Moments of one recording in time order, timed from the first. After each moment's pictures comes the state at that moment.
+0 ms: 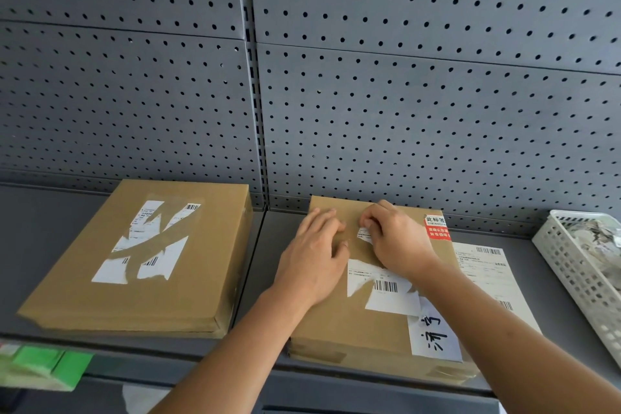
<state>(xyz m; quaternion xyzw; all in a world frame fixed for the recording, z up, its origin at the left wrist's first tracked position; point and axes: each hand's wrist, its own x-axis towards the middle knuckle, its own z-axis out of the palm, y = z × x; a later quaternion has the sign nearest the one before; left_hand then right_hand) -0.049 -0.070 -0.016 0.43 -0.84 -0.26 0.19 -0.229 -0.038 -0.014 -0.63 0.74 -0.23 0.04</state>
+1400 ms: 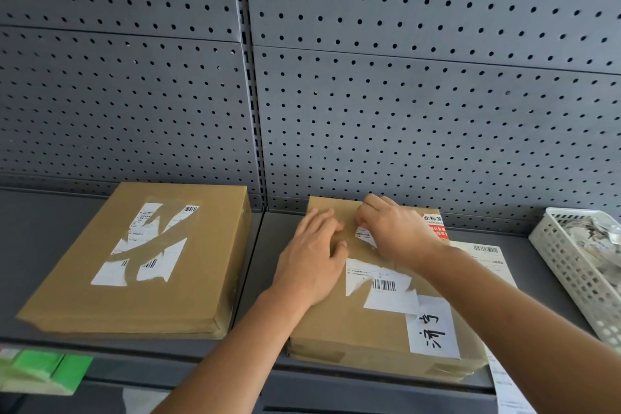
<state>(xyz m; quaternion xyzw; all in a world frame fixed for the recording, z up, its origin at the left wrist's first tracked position) -0.050 -0.071 -0.018 0.43 -0.85 -0.26 0.19 -0.239 -0.044 0.004 -0.74 0.67 -0.04 -0.06</state>
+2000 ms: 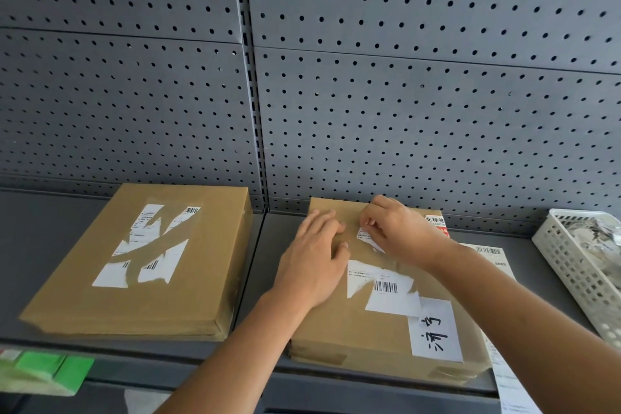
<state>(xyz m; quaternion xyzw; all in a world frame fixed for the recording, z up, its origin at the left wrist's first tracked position) -0.049 -0.070 -0.017 0.43 -0.85 -0.26 0.19 -0.247 -0.043 0.006 -0.75 0.65 -0.13 0.02</state>
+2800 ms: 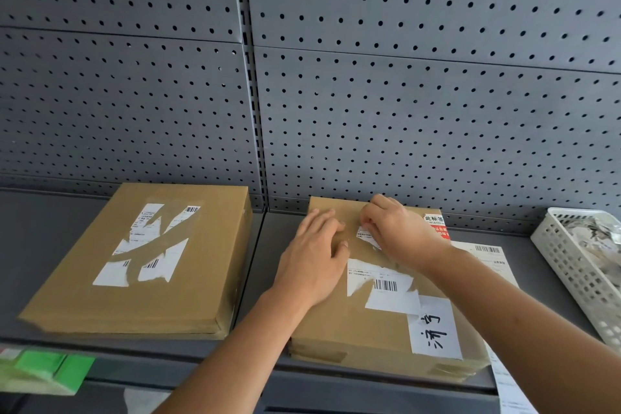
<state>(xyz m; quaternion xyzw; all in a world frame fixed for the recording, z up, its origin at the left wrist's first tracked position) -0.049 -0.070 -0.016 0.43 -0.85 -0.26 0.18 -0.241 -0.042 0.004 -0.73 0.67 -0.11 -0.01</state>
